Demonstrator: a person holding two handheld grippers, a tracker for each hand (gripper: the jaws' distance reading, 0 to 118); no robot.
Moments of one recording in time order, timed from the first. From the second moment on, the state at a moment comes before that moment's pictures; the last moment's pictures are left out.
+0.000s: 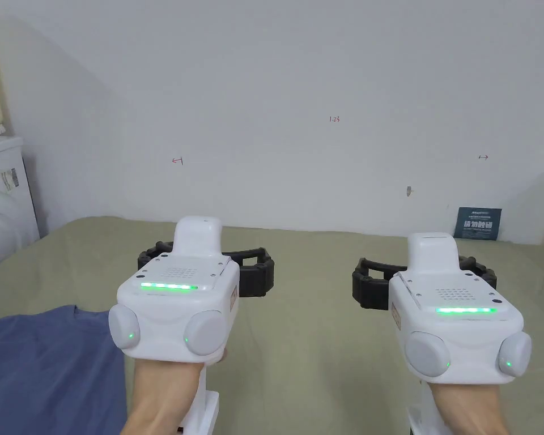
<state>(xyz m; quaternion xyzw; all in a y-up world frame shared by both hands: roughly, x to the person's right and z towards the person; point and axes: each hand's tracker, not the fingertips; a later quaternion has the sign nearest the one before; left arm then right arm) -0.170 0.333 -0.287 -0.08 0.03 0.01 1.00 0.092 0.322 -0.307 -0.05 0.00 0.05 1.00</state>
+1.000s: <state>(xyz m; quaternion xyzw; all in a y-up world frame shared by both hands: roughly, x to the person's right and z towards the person) -0.174 0.337 -0.284 -0.08 0.03 0.00 1.00 0.097 0.324 -0.307 -0.05 -0.01 0.03 1.00</state>
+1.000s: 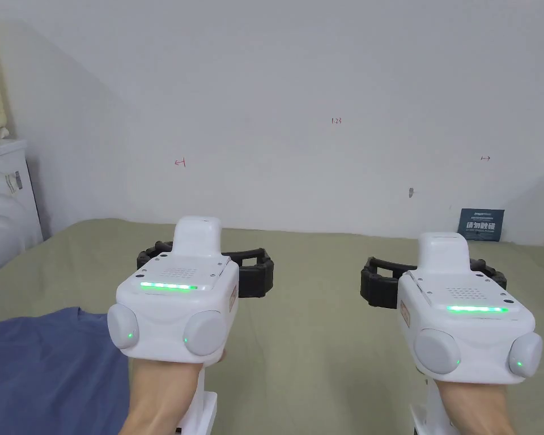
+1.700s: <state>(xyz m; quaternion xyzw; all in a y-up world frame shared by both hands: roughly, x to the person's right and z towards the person) -0.179 0.334 -0.283 -0.08 0.04 0.00 1.00 0.100 0.321 -0.307 -0.05 0.00 0.03 1.00</state>
